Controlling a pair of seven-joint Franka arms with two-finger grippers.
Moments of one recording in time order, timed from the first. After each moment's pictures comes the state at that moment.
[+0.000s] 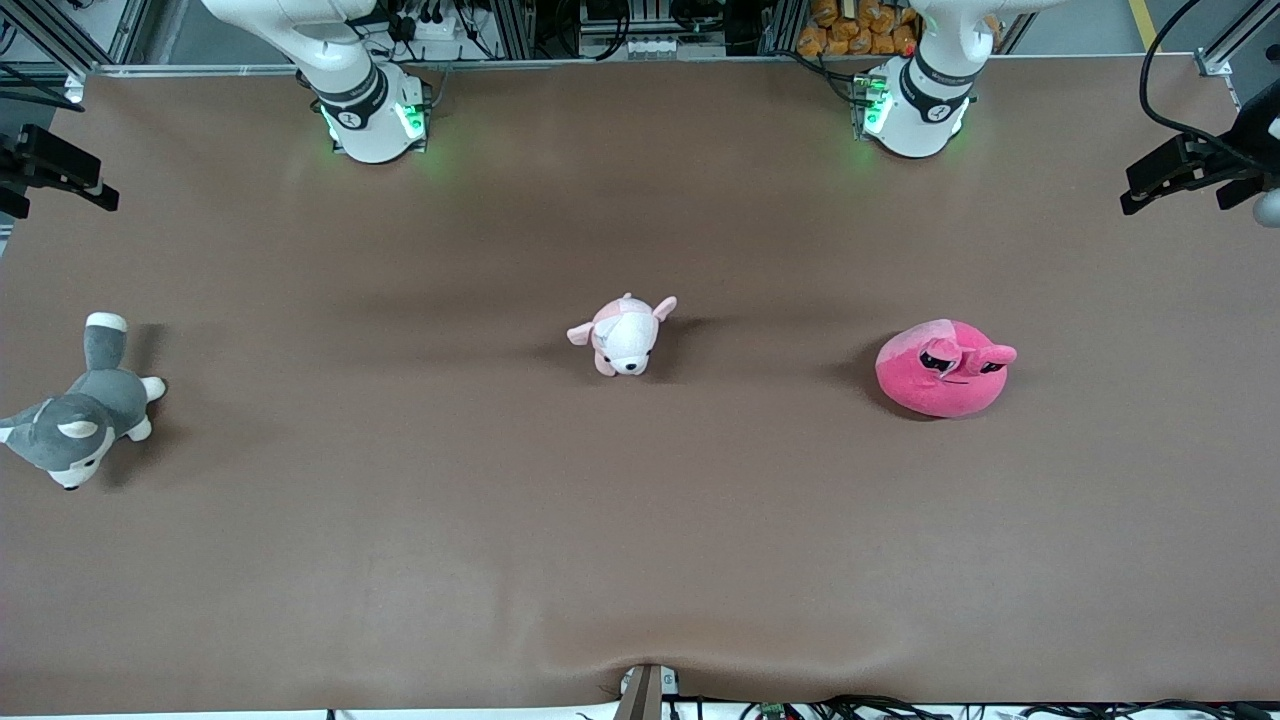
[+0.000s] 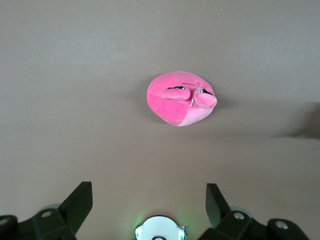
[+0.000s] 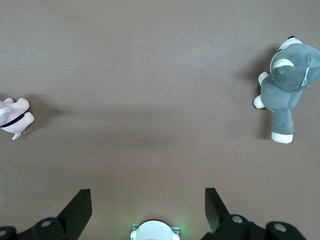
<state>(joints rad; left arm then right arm) 0.05 -0.08 -0.08 -1.56 0.05 1.43 -0.06 0.06 -0.05 -0.15 -1.49 0.05 1.35 -0.13</state>
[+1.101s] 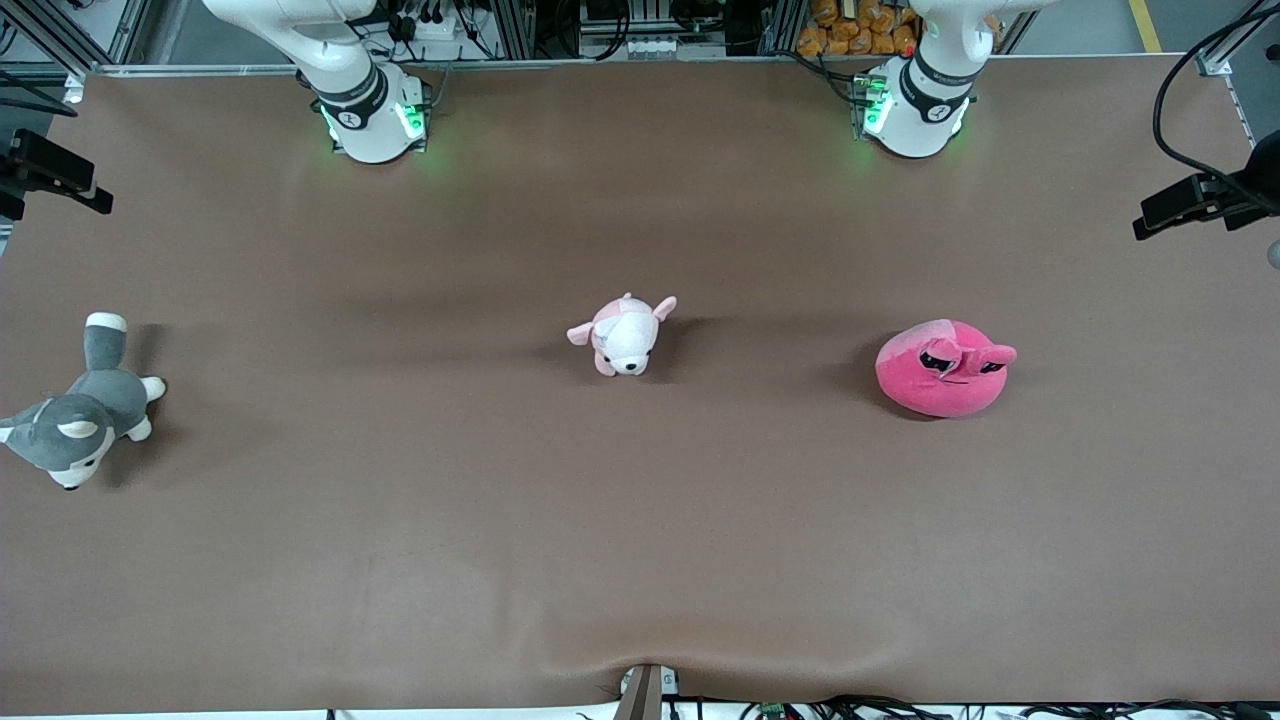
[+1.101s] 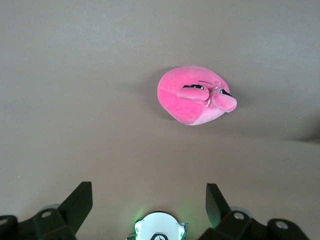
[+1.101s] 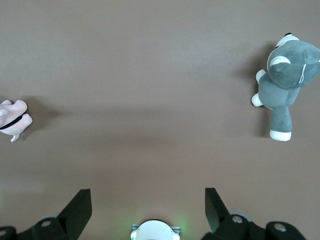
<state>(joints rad) 0.11 -0.01 -0.07 -1.56 0.05 1.43 -0.06 0.04 -0.04 -0.15 -1.49 0.05 1.35 -0.13</state>
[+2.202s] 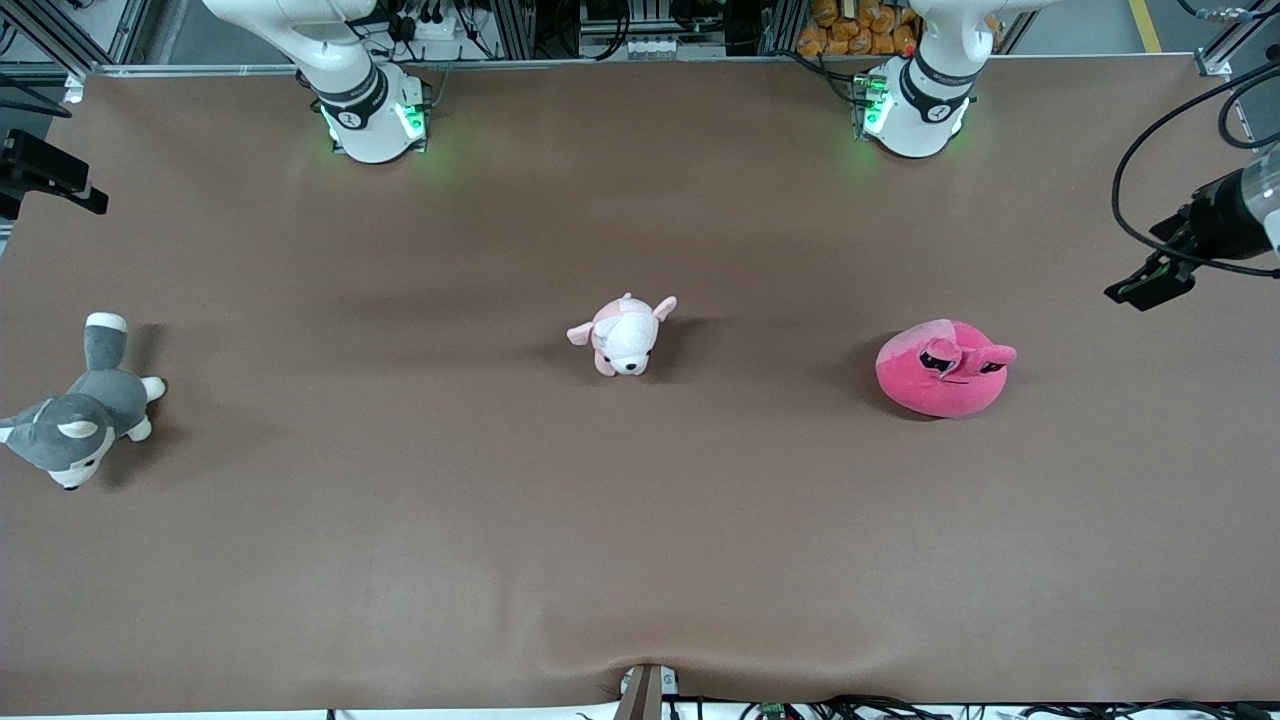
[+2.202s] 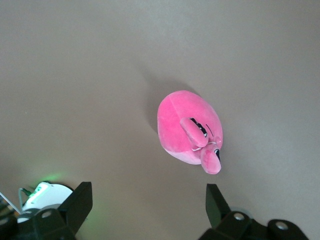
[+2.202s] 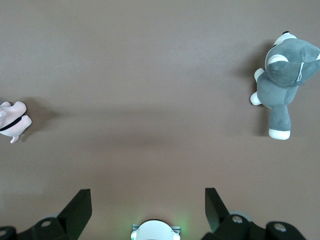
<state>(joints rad) 0.10 0.01 -0.09 -1.67 0.04 1.55 -0.90 0.03 -0.04 -0.16 -1.49 0.05 1.35 -0.13</state>
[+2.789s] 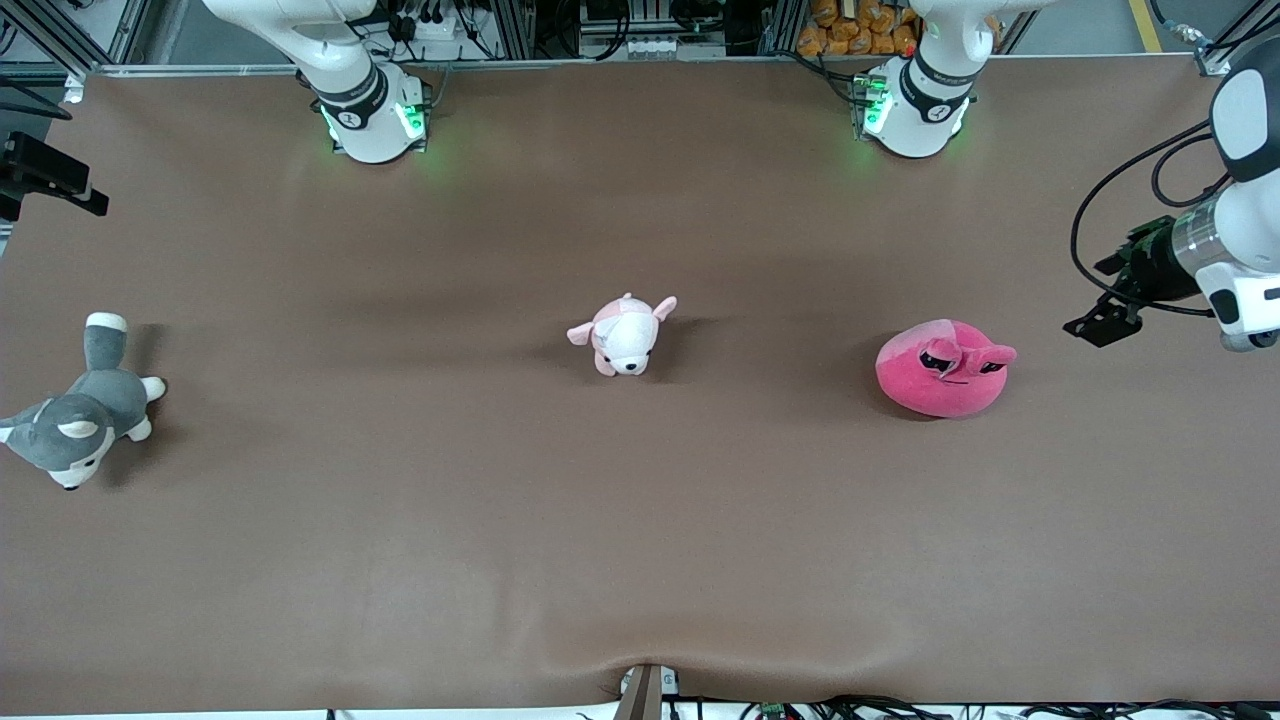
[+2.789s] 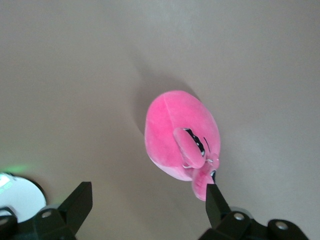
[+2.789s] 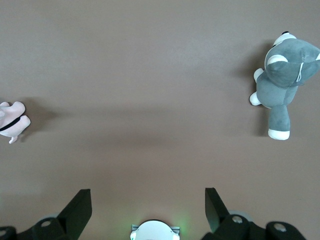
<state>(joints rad) 0.12 0.02 -0.09 -1.87 -0.04 1.74 -1.03 0.03 -0.04 -0.15 -1.49 0.05 1.35 -0.13</state>
